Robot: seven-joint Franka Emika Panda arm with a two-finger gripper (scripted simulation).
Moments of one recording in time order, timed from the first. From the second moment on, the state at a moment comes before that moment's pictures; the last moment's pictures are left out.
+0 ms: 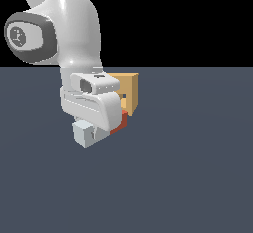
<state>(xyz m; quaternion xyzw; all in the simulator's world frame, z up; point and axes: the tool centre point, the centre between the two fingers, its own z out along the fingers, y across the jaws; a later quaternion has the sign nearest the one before) -0.099 -0.007 0.035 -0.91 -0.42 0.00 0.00</state>
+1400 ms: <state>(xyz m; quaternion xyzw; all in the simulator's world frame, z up) -0.066 0.064 0.058 -0.79 -0.62 0.00 0.00</state>
